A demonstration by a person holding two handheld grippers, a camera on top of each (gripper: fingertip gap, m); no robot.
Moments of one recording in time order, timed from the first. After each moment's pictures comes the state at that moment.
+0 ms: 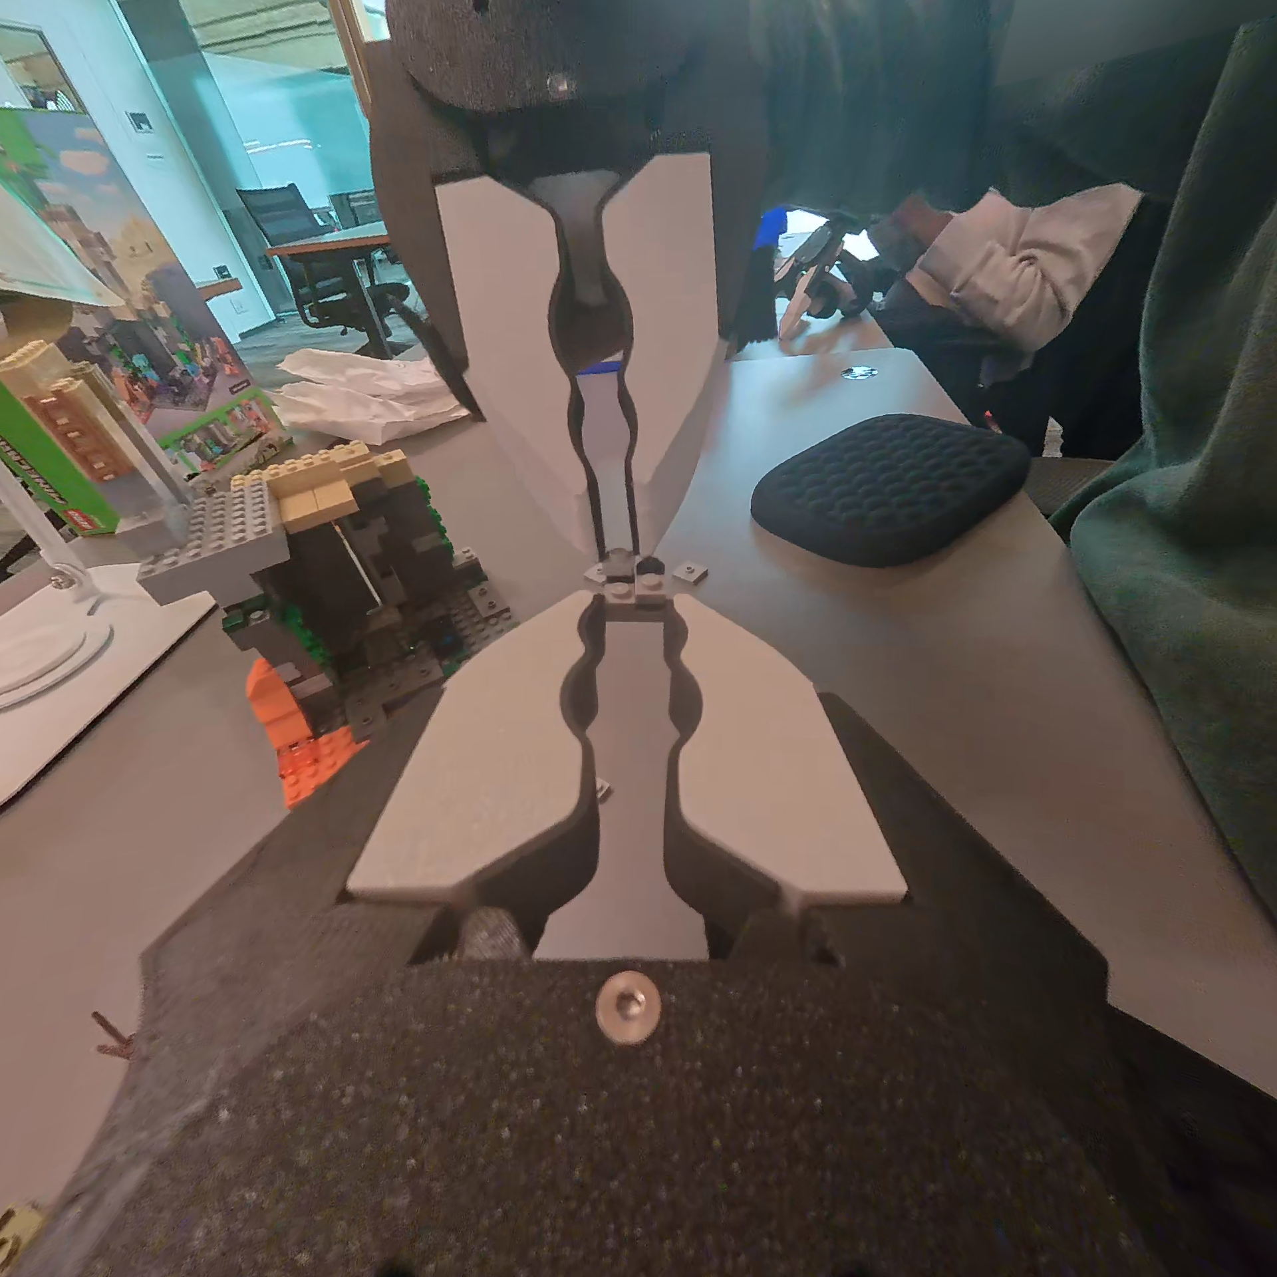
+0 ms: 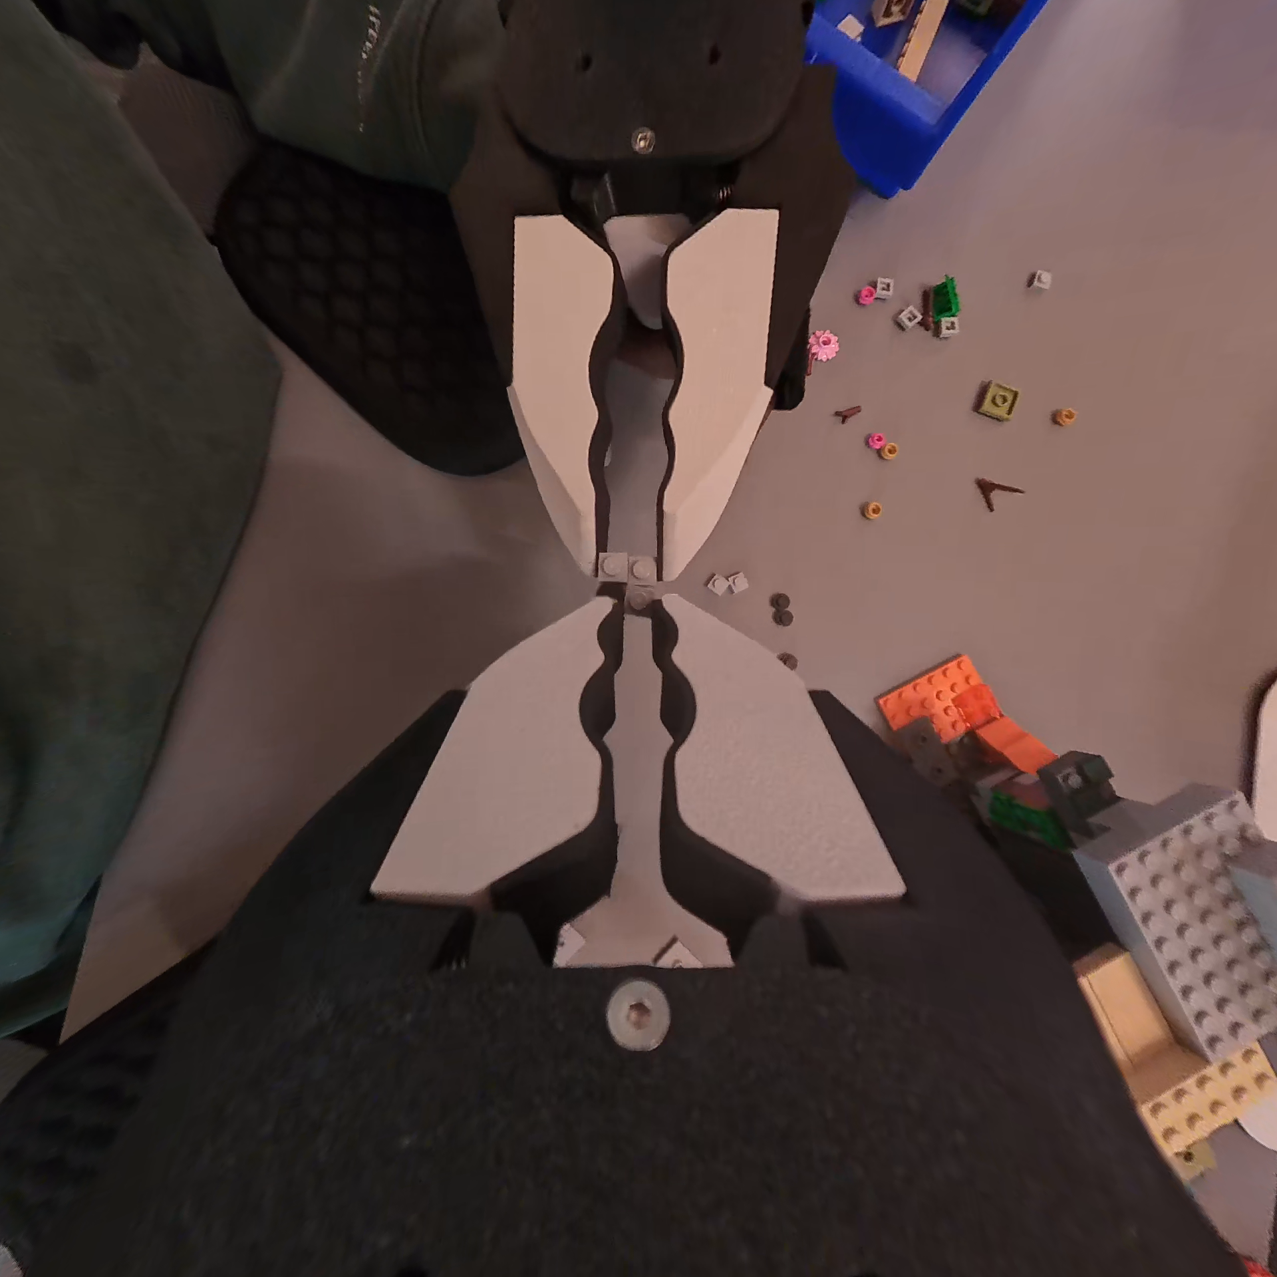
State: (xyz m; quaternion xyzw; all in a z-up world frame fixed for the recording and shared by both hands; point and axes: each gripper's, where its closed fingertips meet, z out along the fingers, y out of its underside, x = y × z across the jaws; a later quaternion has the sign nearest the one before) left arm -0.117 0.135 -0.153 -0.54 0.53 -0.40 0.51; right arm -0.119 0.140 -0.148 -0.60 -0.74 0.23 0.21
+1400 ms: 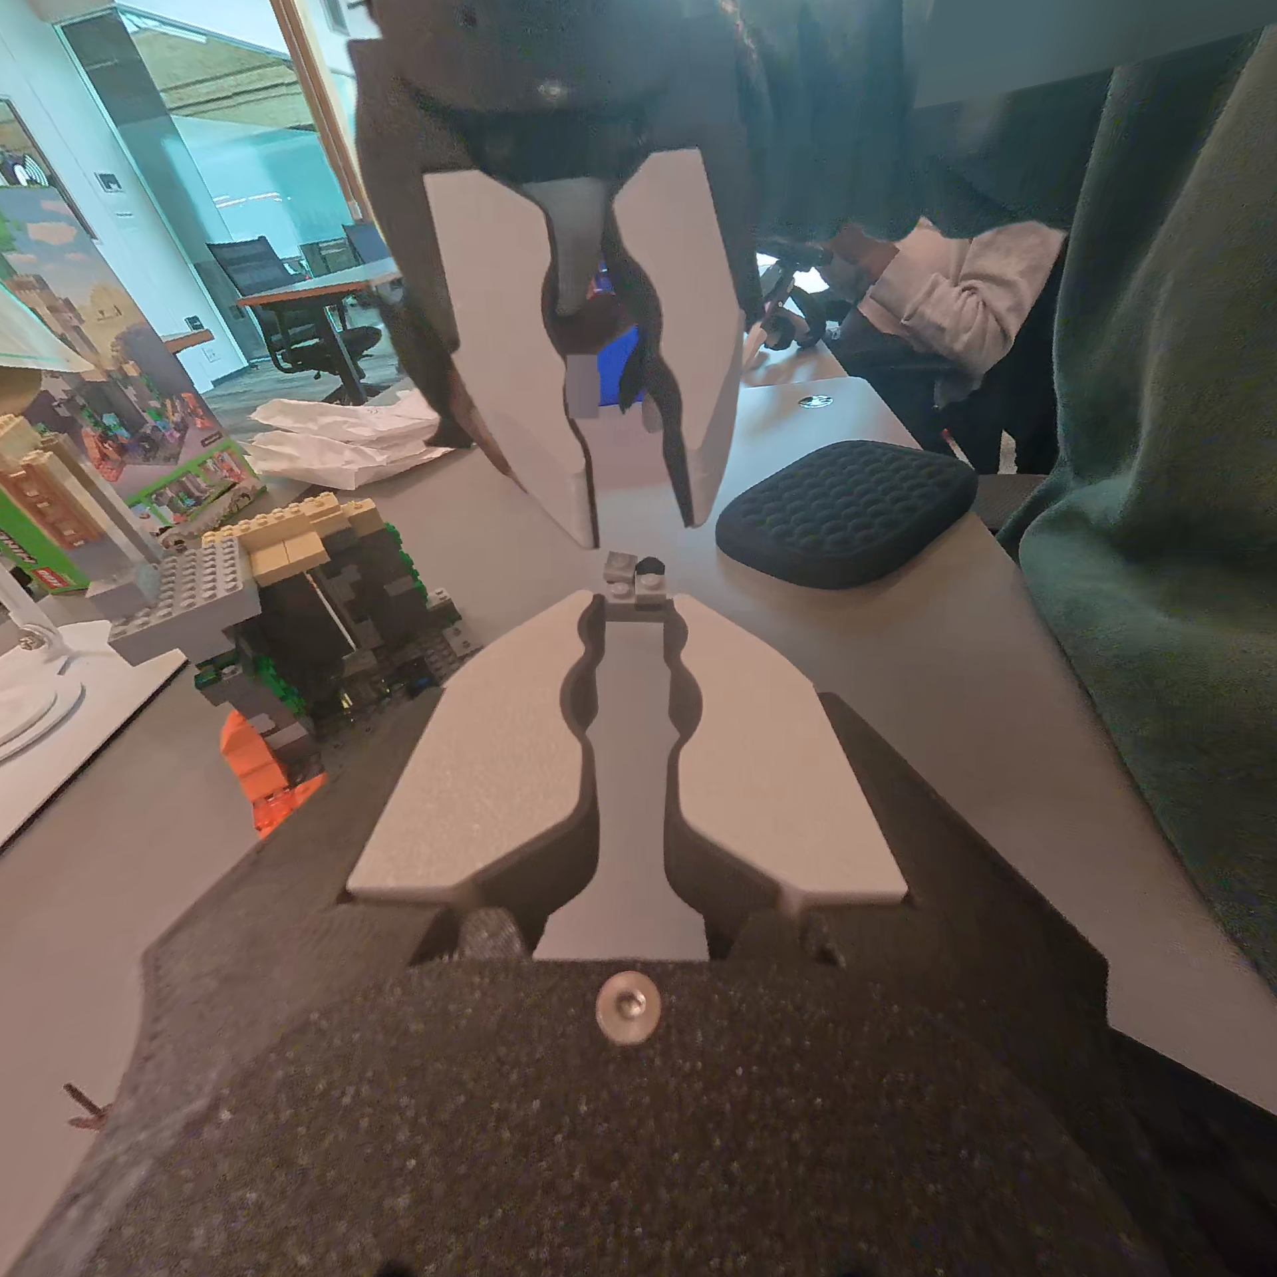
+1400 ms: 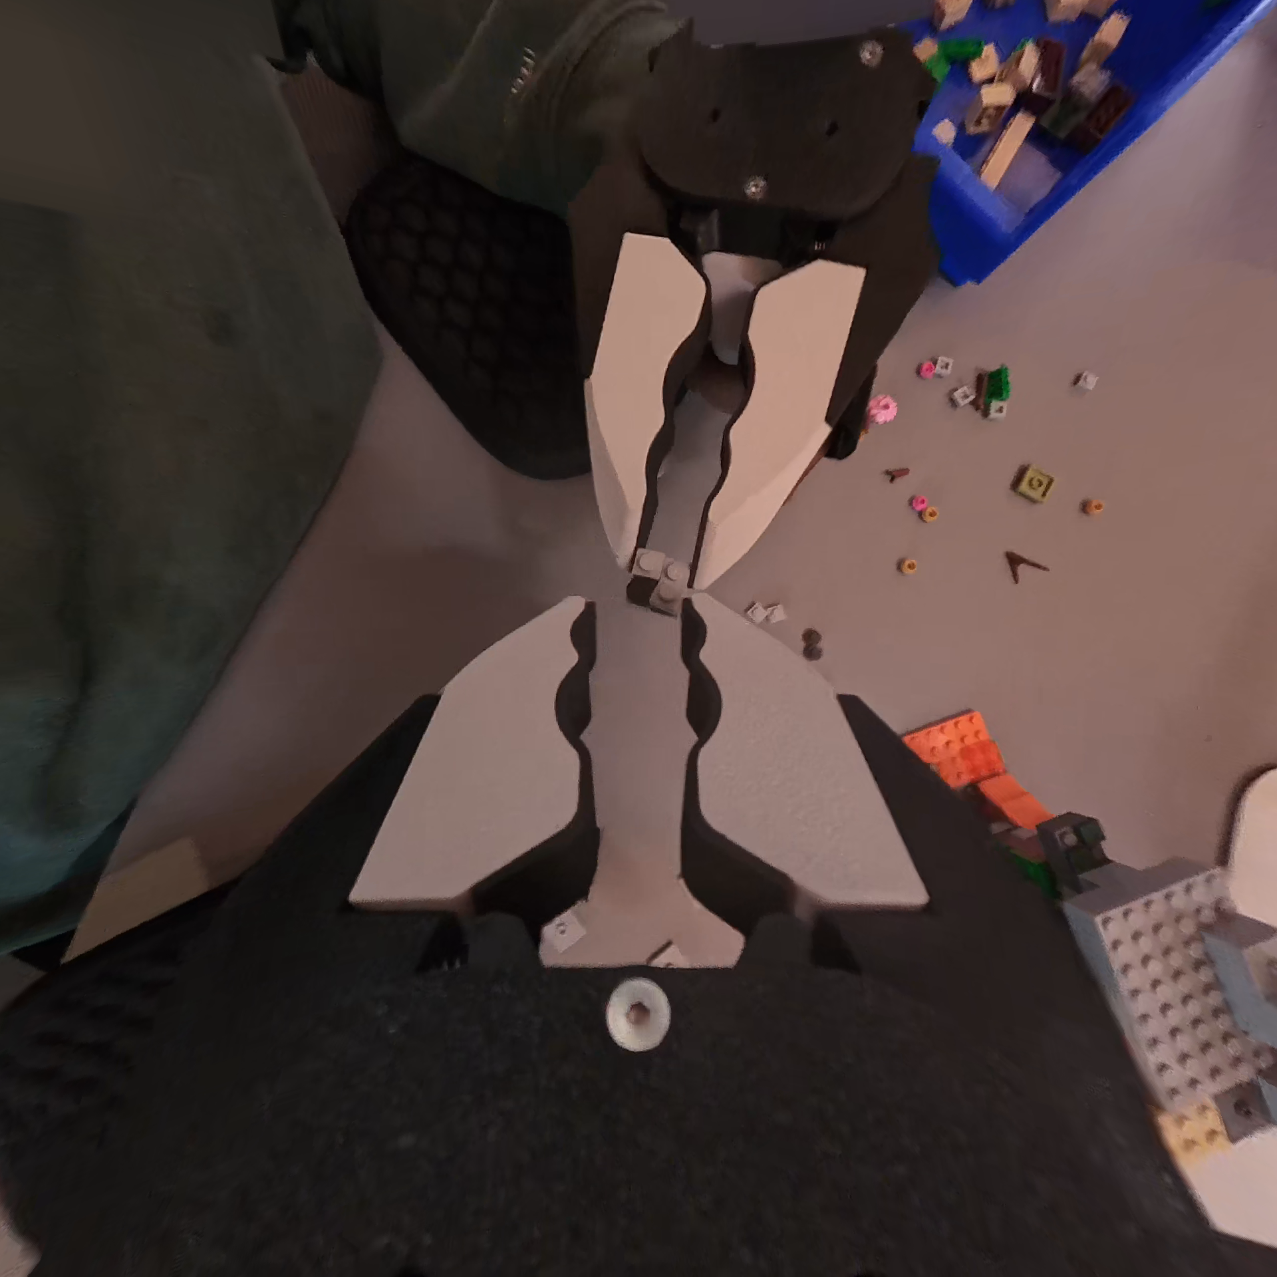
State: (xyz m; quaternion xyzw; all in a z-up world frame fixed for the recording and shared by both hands) left arm -0.116 0.120 -0.141 -0.51 0.54 -0.42 0.52; right arm -0.113 0.118 -0.132 -0.54 -0.78 0.25 0.22
